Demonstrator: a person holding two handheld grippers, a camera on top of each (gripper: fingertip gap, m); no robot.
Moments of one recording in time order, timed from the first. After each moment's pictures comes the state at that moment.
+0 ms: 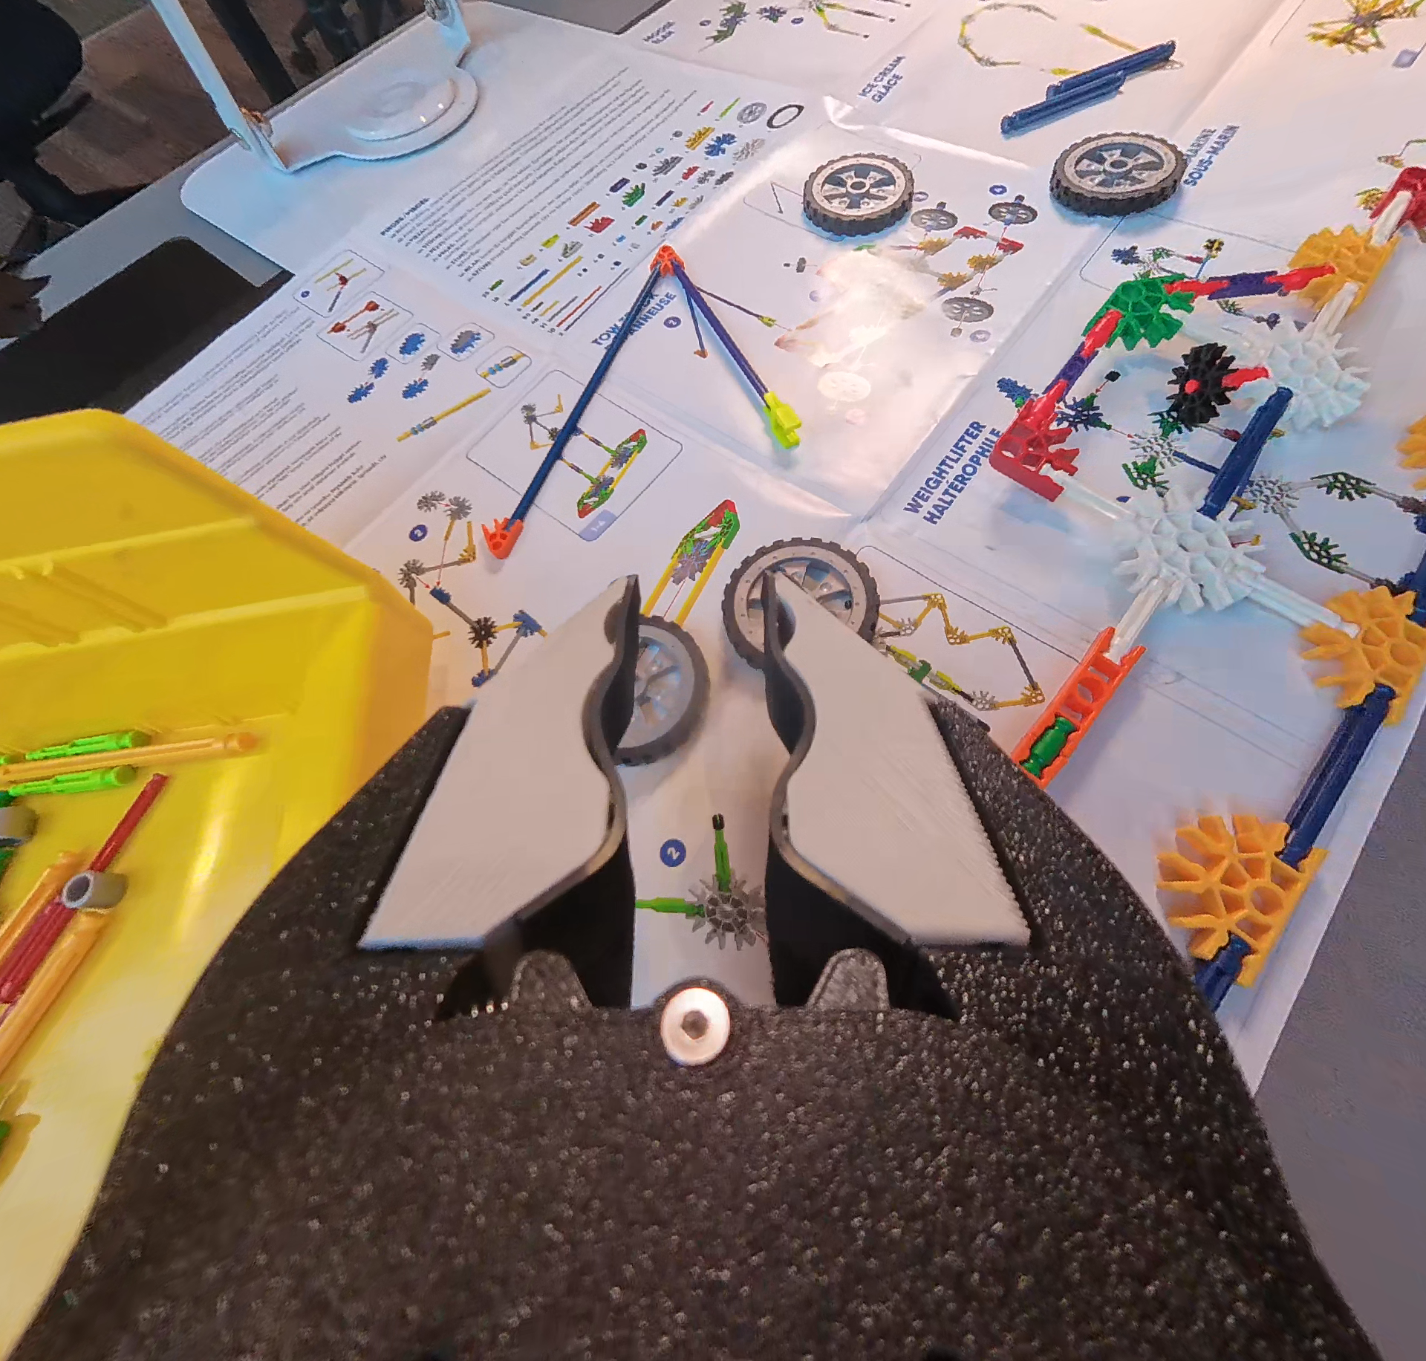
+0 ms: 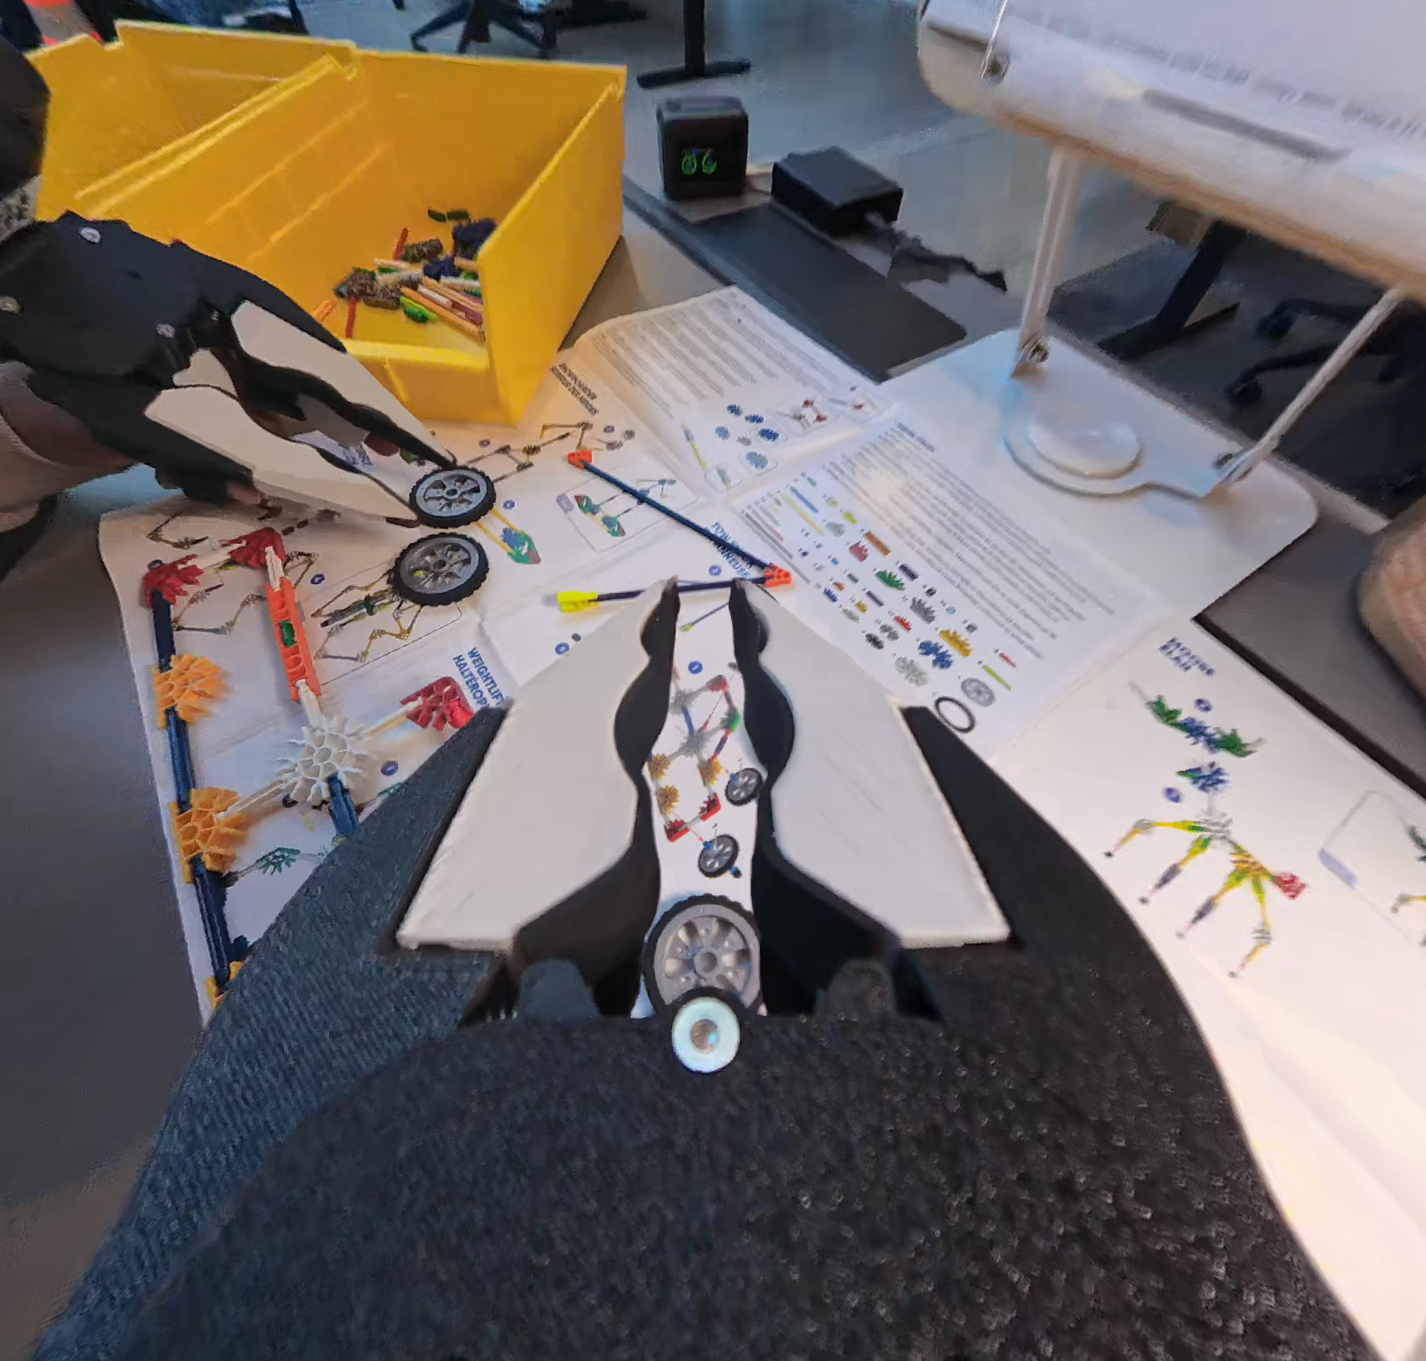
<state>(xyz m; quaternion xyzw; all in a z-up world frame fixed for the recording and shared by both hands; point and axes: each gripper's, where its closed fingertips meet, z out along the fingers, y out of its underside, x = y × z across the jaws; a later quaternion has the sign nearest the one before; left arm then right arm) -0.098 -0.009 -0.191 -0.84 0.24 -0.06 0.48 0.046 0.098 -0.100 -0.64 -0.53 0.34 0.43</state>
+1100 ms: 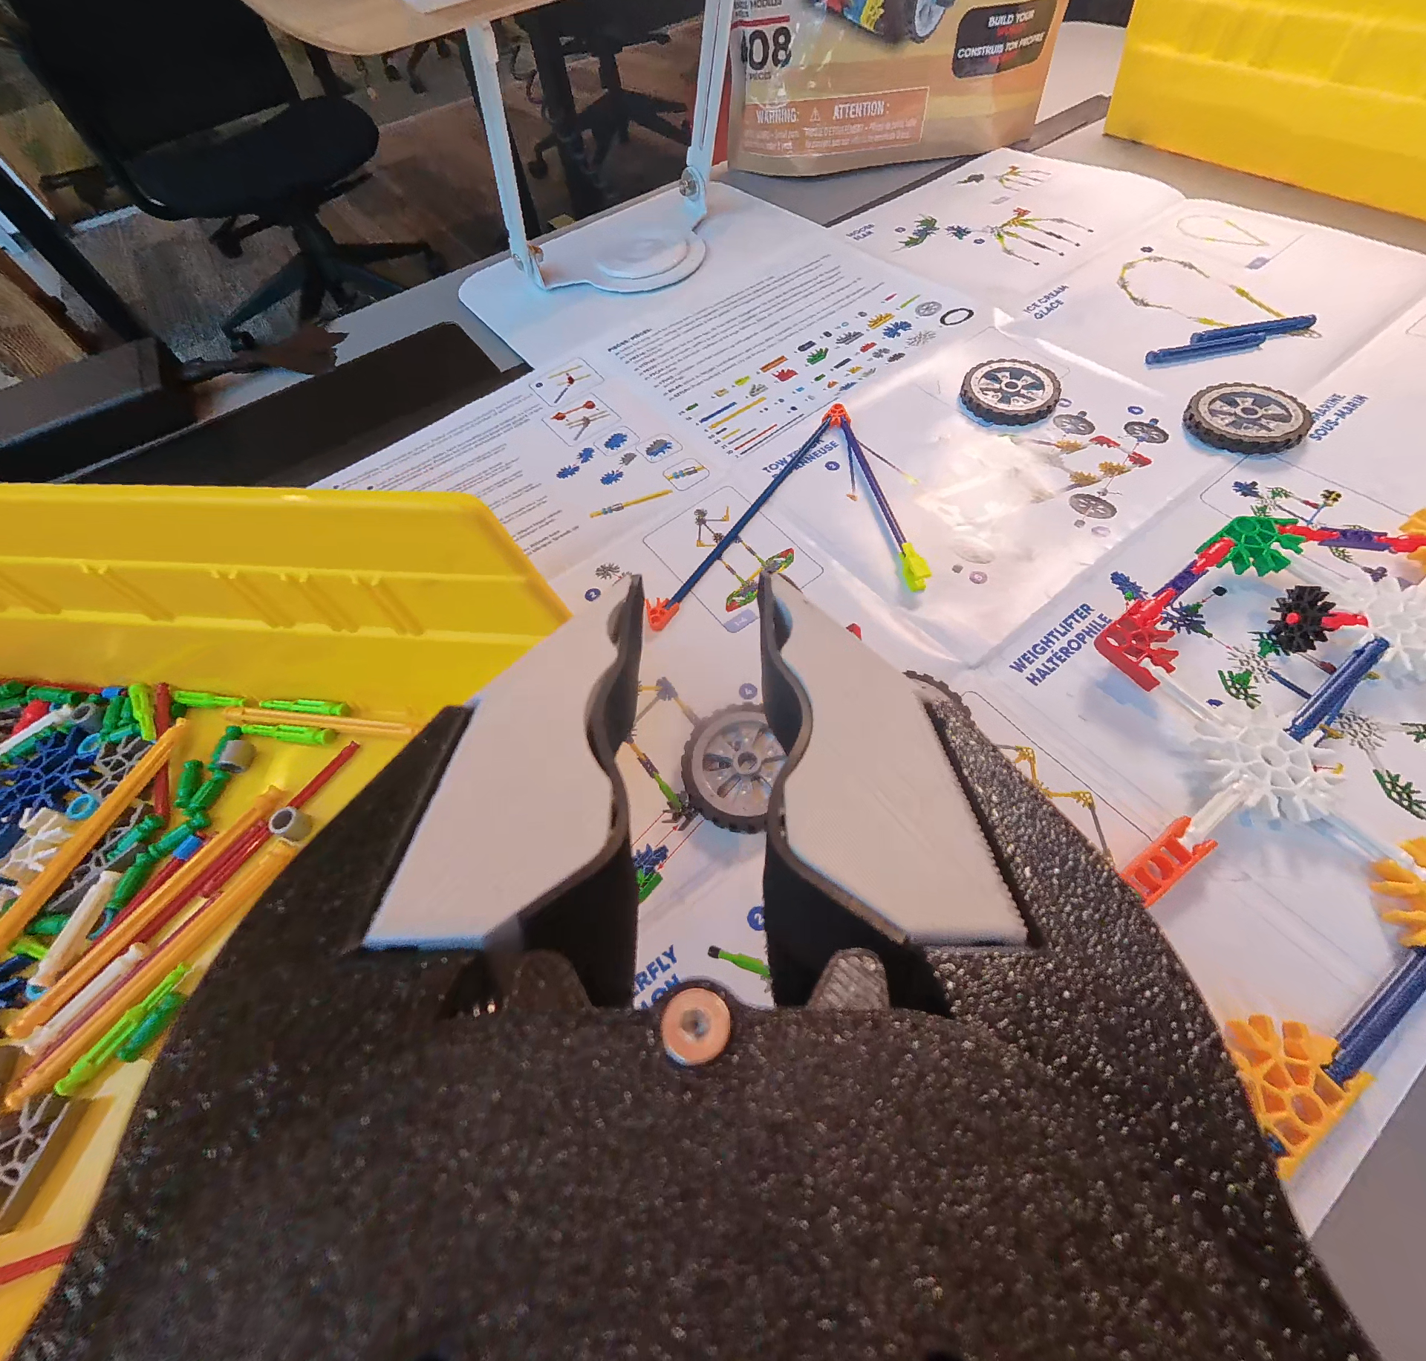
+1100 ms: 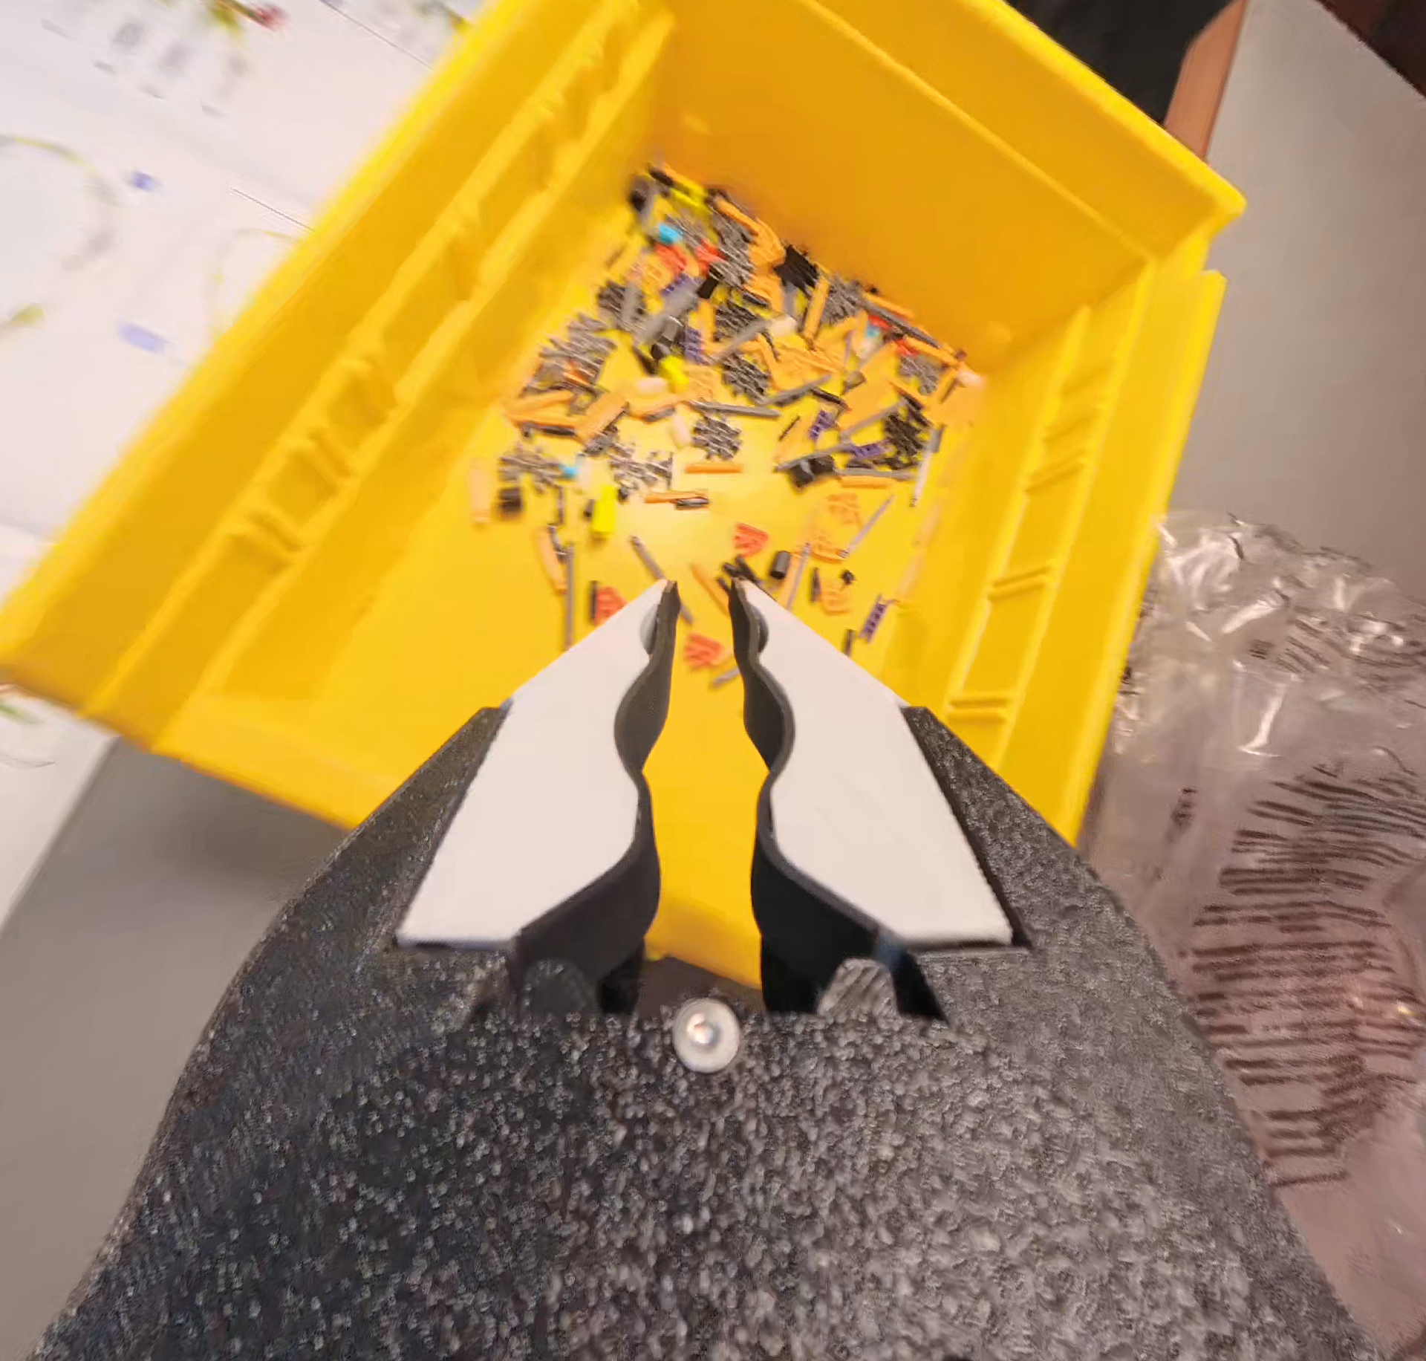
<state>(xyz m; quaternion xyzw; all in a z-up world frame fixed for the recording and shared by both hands) -0.131 0.009 -0.144 -0.83 0.13 -0.02 0.55 0.404 0.252 -0.141 -0.84 -0.39 0.01 0.37</state>
